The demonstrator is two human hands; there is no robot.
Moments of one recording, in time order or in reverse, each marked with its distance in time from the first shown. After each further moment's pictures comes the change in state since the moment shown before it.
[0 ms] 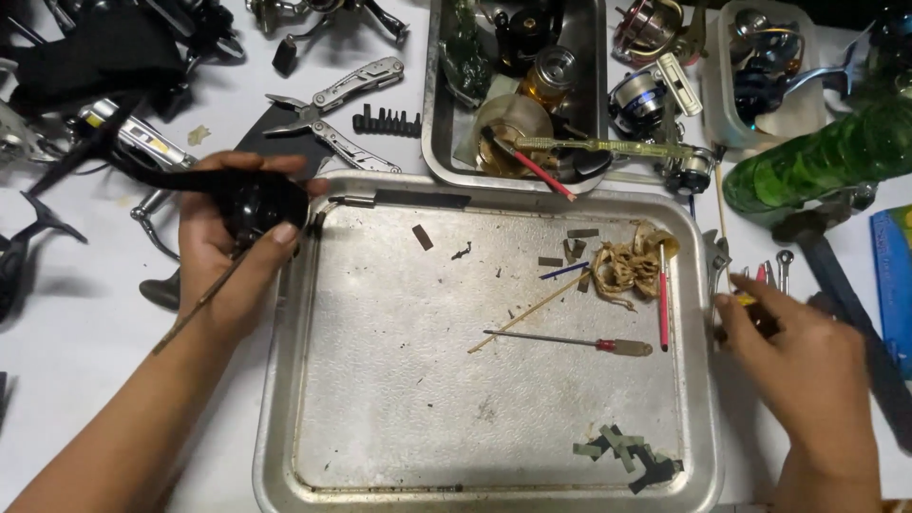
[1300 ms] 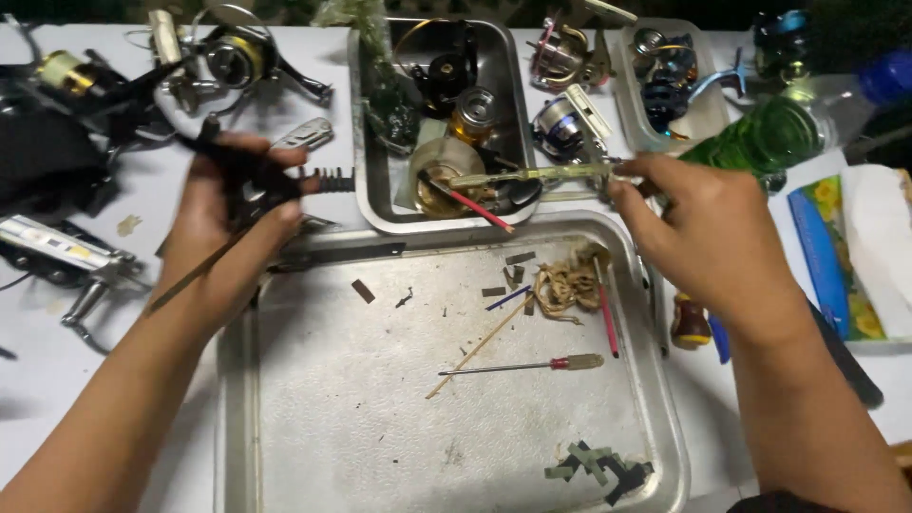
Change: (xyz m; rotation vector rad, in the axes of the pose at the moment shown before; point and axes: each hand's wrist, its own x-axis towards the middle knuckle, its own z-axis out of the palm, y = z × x) left_hand 0.085 -0.001 0.026 0.170 -0.186 -0.181; right_hand 0.074 -0.084 -0.066 0.255 0.274 -0.444
